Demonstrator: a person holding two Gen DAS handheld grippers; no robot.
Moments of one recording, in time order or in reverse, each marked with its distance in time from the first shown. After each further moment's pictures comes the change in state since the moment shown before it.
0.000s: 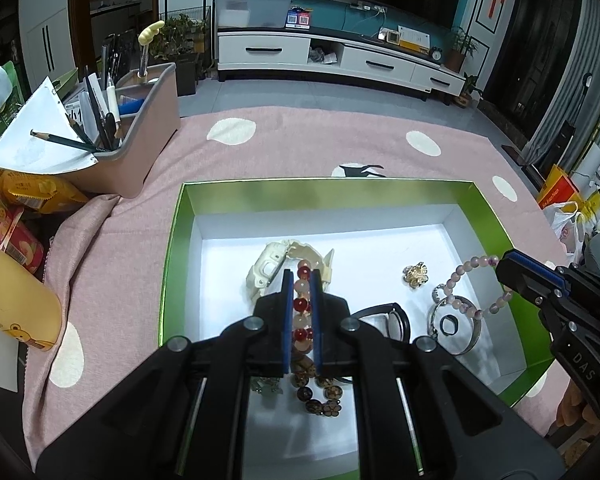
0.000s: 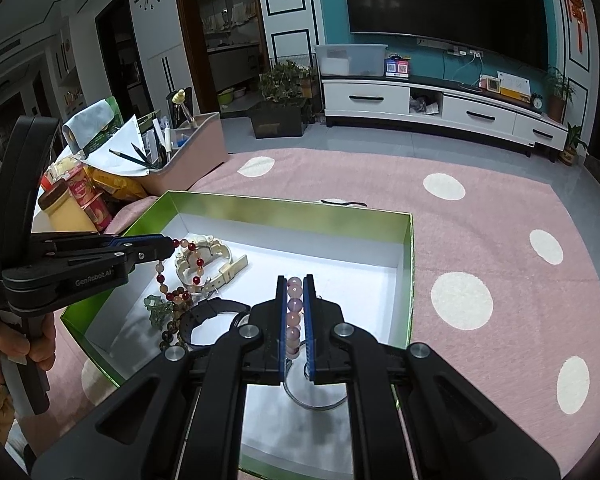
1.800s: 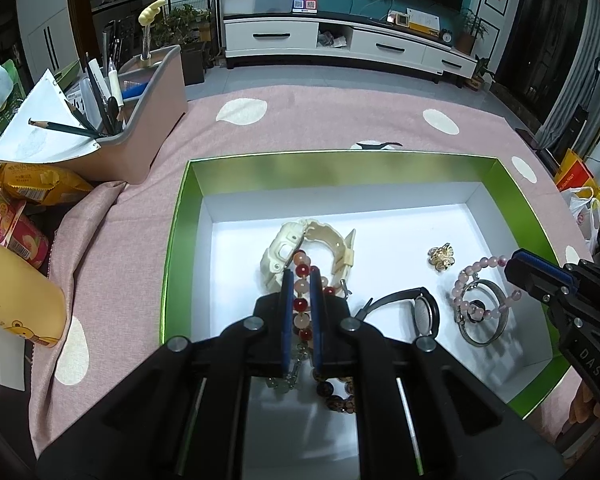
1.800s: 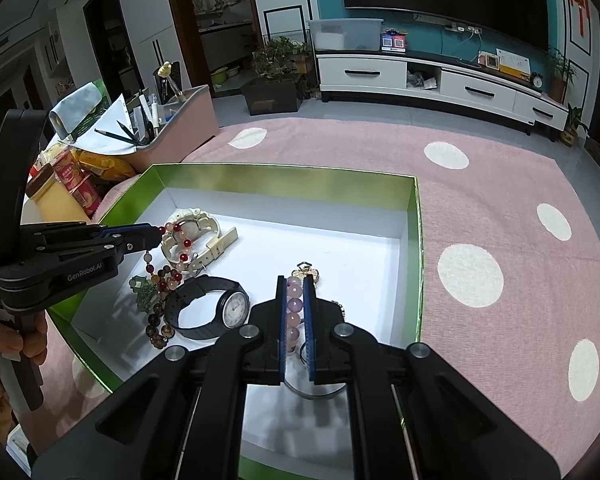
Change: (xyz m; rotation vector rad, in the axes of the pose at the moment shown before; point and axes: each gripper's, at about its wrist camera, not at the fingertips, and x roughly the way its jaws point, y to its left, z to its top) left arm 0.017 0.003 -0.006 0.019 0.055 0.056; right arm 0.021 -0.005 -0.010 0.026 0.088 -0.007
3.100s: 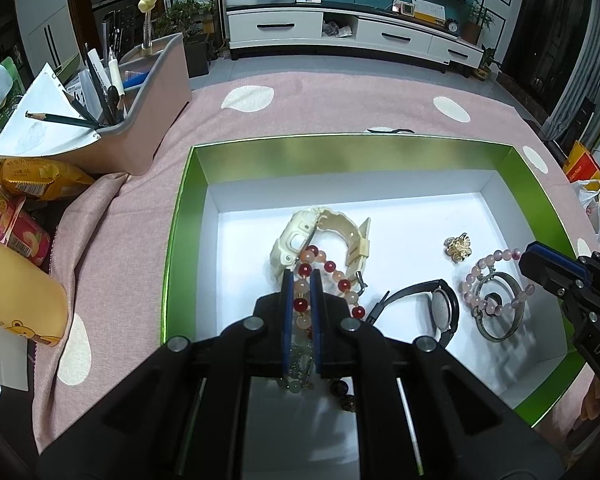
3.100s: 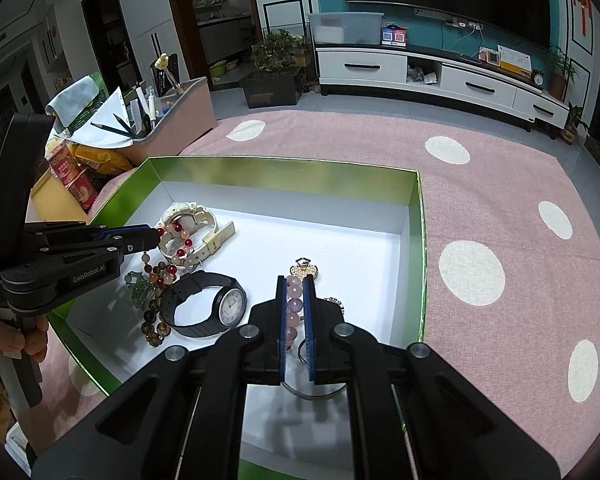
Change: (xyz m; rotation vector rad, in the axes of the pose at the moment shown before) left arm 0.011 0.002 0.000 0.009 0.036 0.029; right arm 0.005 0.000 0.000 -0.004 0.023 -0.005
